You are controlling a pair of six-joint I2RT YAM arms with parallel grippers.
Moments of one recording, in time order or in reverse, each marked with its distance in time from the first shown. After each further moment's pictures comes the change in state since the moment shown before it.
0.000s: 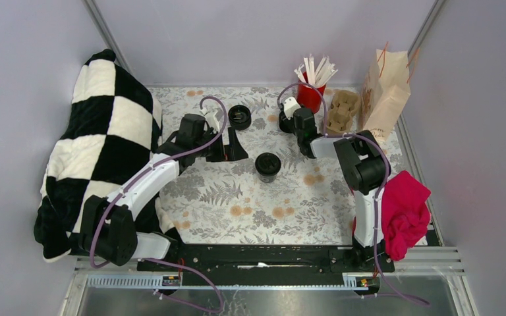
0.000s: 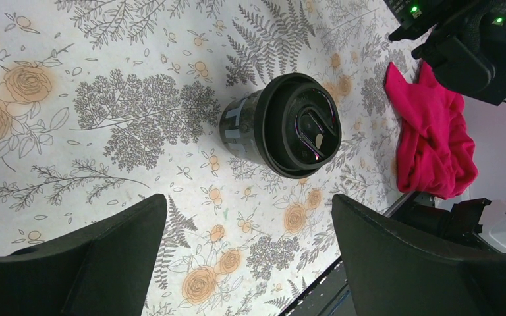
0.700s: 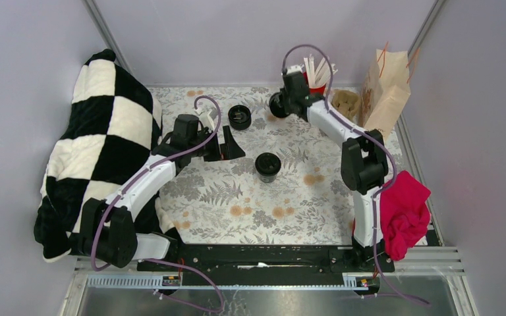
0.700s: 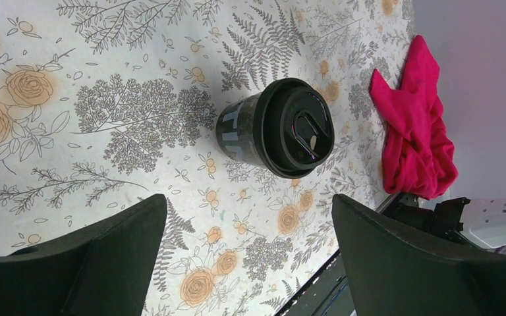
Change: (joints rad) left arm 0.056 -0.016 -0.026 0.039 0.066 -0.010; right arm 0.025 0.002 0.504 -0.769 -0.001 0.491
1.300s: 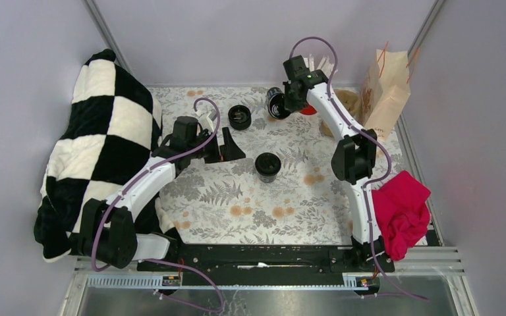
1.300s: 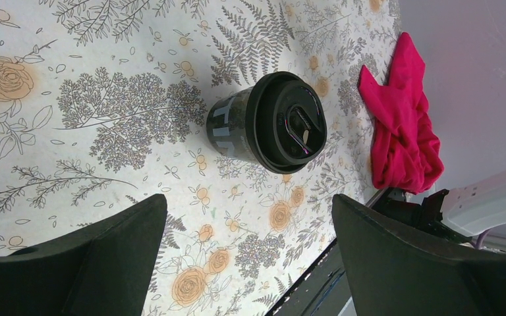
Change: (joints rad) left arm 0.013 -0.008 -0.039 0.046 0.051 -0.029; right arm -0.030 0.211 0.681 -0.761 -0.158 0.286
